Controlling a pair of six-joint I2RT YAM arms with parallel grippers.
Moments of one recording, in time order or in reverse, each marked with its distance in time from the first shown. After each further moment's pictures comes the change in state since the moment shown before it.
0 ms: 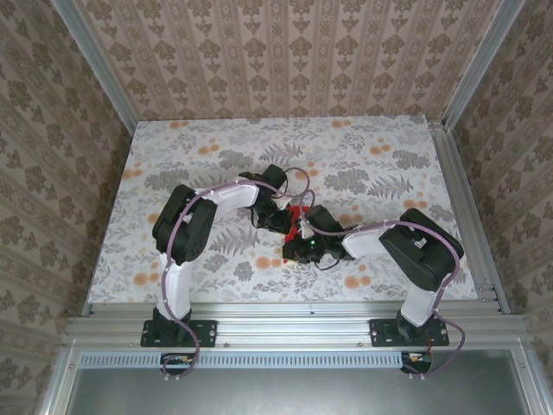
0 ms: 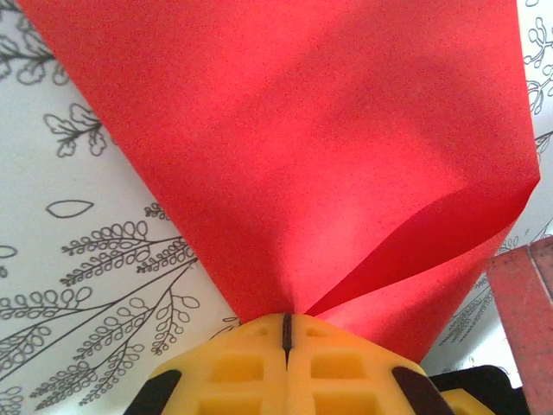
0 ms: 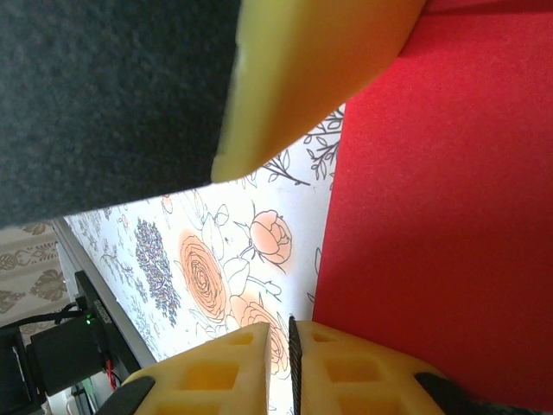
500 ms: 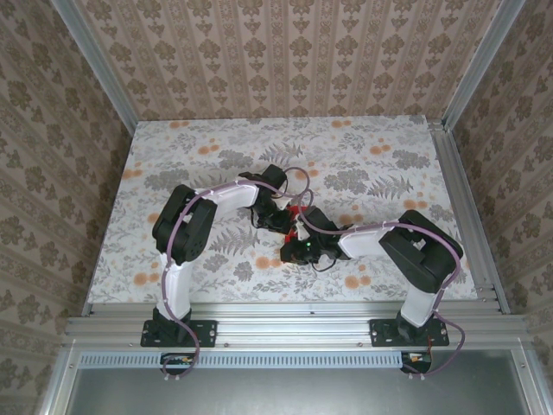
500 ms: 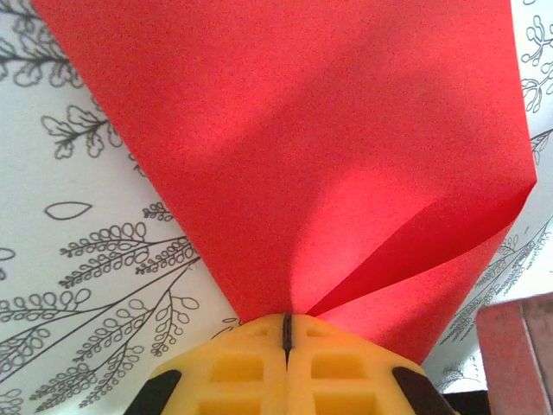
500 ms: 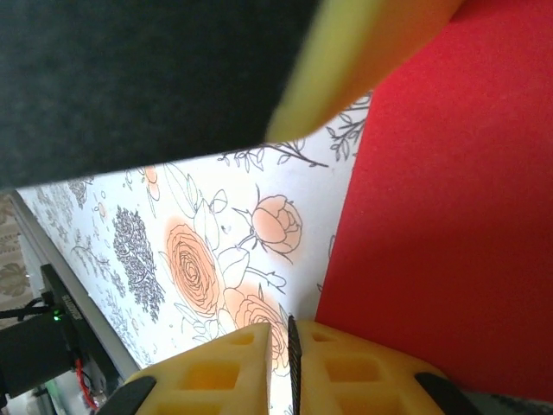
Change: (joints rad) left arm 0.001 0.001 -0.002 0.002 0.003 0.008; right arm 0.047 -0.006 0.048 -0.117 0.053 -0.052
